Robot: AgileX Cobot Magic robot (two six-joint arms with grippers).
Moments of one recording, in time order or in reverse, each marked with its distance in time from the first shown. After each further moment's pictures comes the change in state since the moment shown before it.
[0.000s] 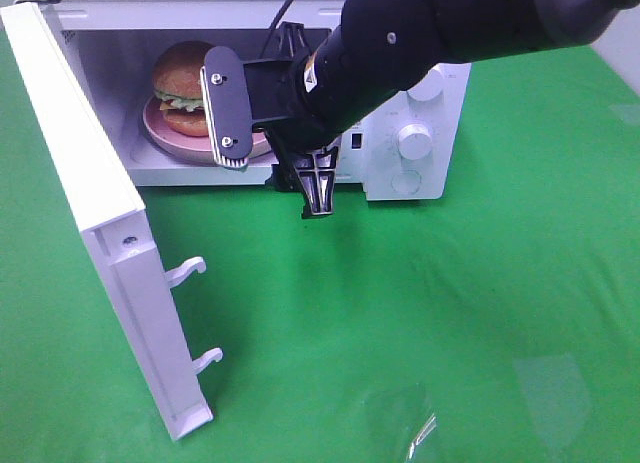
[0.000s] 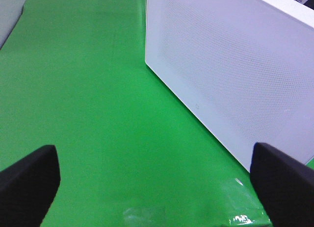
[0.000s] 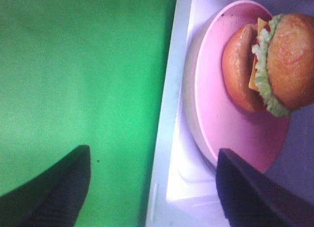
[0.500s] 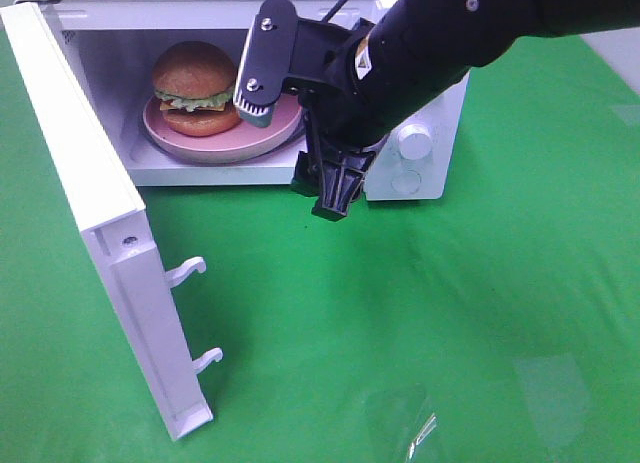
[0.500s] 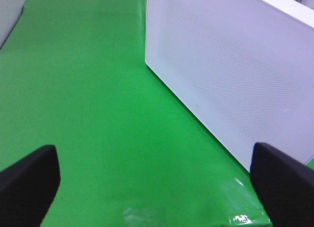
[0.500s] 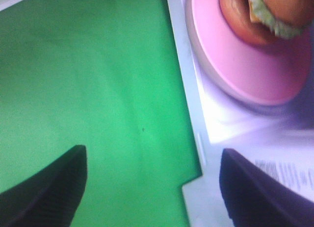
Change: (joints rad) left arm 0.000 0.000 0.000 0.000 0.000 0.000; right arm -0.022 -0.159 0.111 0.000 0.109 0.395
